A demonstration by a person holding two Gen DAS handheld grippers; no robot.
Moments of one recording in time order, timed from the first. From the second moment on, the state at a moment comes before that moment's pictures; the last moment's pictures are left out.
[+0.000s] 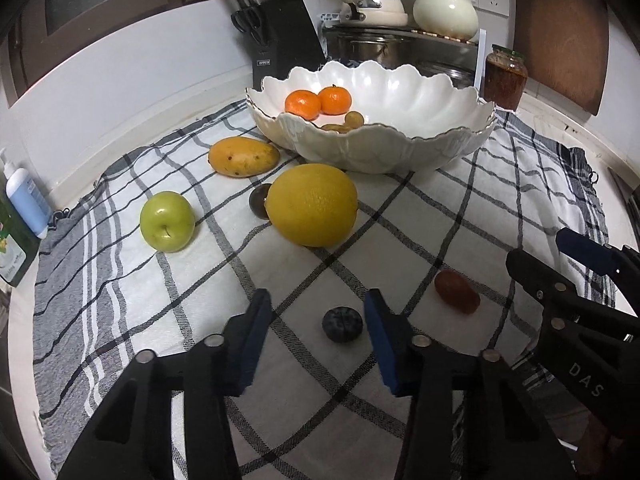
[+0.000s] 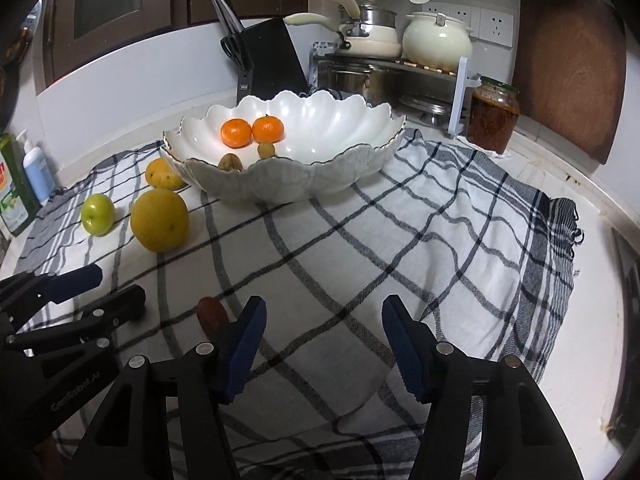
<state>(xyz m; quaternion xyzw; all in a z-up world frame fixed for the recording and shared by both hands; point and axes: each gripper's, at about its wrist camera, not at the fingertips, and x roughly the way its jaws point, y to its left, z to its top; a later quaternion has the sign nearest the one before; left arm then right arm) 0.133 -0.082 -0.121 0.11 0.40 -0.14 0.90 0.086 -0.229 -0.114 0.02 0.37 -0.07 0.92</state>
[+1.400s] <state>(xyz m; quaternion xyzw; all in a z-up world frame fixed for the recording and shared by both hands) 0.124 -0.043 -0.114 0.07 0.40 -0.12 0.90 0.098 -0.189 -0.119 0.00 0.37 0.01 0.93</state>
